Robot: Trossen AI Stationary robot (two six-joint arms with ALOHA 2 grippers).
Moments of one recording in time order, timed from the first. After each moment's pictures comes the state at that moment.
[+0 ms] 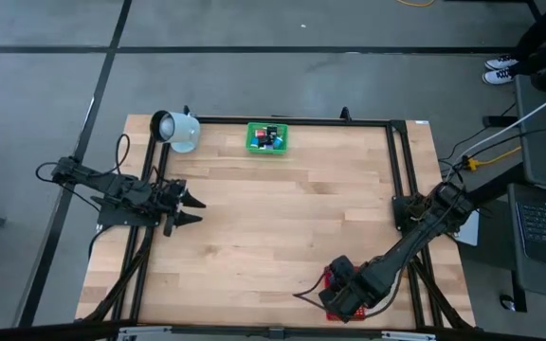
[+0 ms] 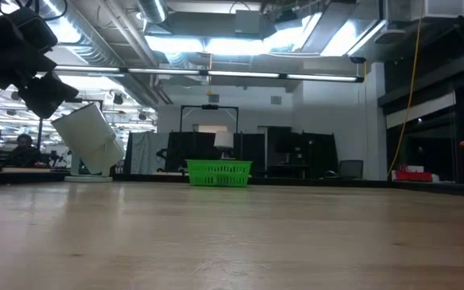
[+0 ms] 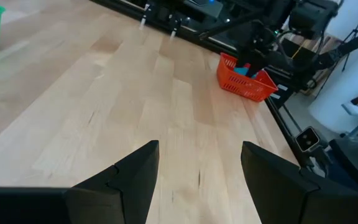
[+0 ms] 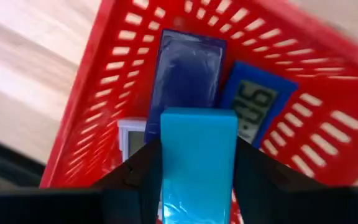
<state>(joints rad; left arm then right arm) -0.34 0.04 0.11 -0.34 -0.23 -0.48 0.81 1.90 1.29 -0.87 0.01 1.86</state>
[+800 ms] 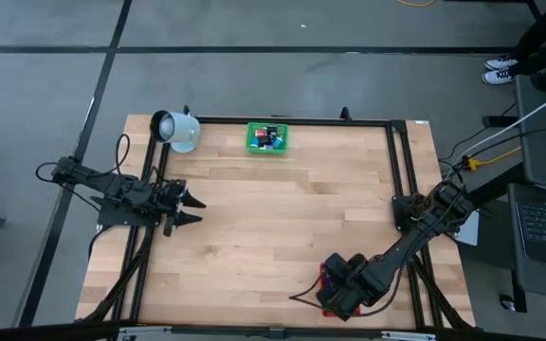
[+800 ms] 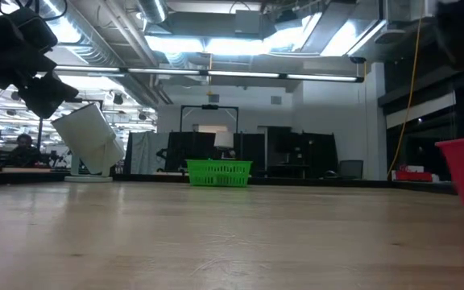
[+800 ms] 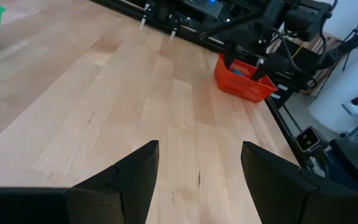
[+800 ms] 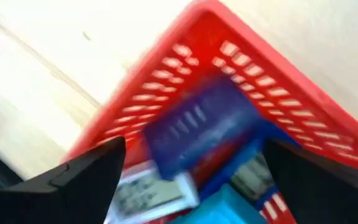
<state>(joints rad) -0.34 0.04 0.11 -0.34 -0.23 -0.48 0.81 1.87 1.21 -0.75 0.18 1.64</state>
